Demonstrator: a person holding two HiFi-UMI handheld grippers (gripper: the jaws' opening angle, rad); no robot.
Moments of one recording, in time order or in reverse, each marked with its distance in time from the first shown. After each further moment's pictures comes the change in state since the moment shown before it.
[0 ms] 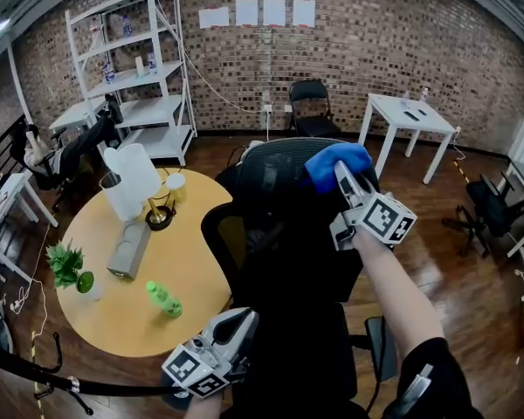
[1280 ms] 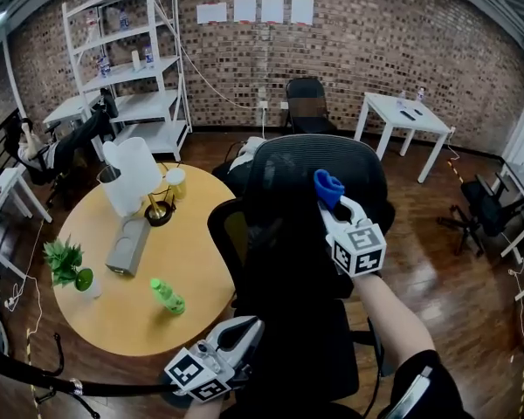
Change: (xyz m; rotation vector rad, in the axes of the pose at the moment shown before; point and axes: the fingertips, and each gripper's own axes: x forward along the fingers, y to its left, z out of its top) left arm -0.025 -0.008 -0.010 -0.066 0.051 -0.044; right arm -0.022 0.030 -0.104 -0.623 0.305 -0.054
